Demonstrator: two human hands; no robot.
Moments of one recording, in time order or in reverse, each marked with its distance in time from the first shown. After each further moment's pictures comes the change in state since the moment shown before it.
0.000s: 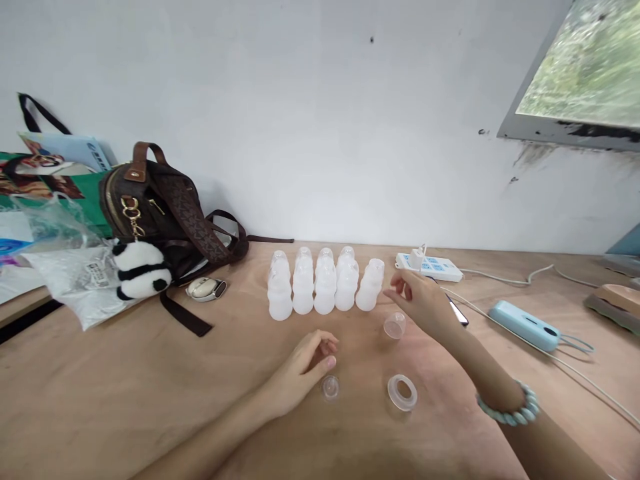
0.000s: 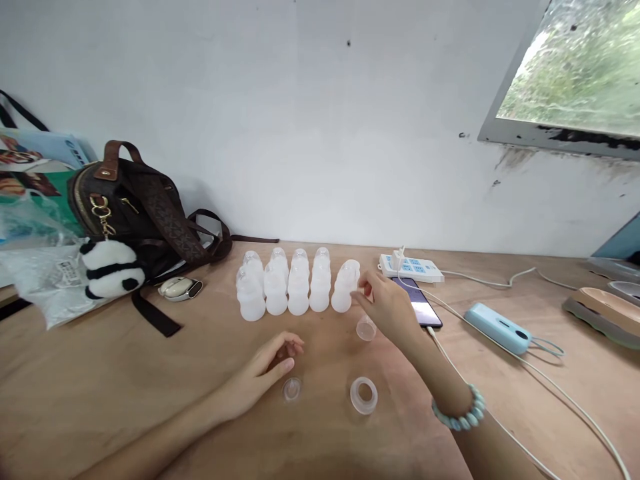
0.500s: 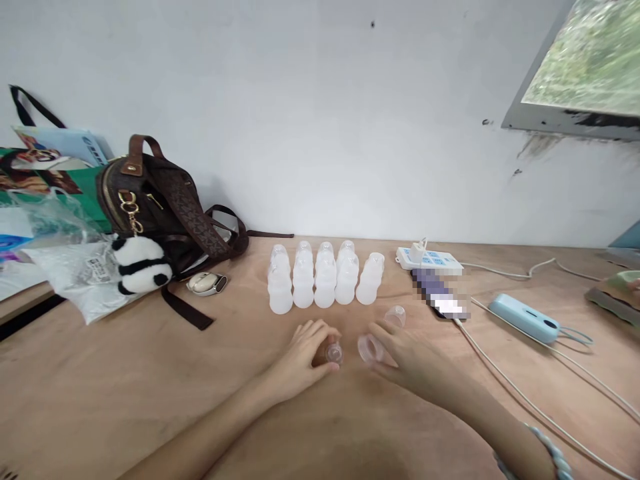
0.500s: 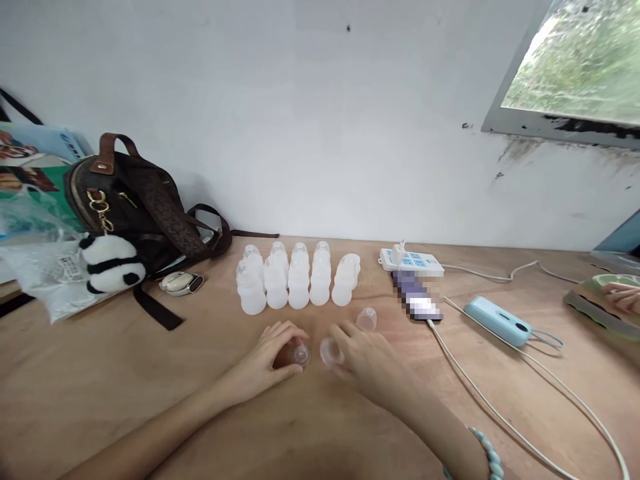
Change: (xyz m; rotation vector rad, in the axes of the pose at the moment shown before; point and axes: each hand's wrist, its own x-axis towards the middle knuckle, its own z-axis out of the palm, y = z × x) left_hand 0.009 0.005 -0.004 0.324 -0.043 0.063; right_hand -0.065 -0.045 0.007 -0.118 -0.488 -0.258
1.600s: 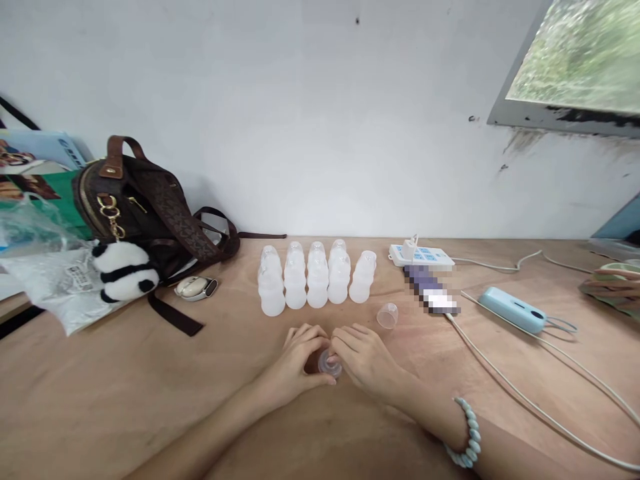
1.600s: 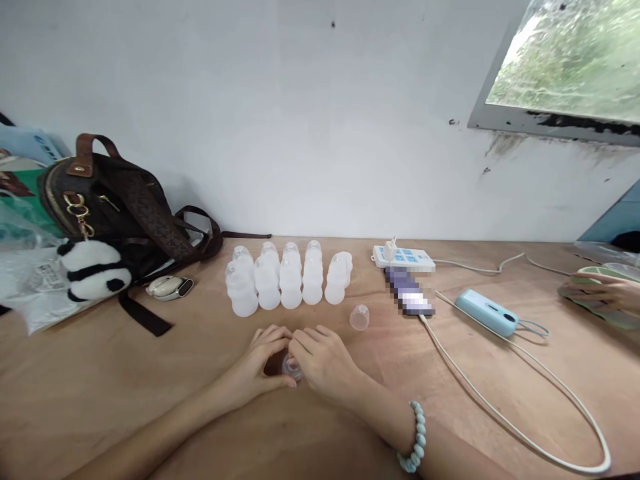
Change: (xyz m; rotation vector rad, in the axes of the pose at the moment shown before) left_hand 0.001 -0.002 0.004 0.096 -0.018 0.067; right_hand 0.035 -0.013 0.054 -0.029 0.596 -0.501
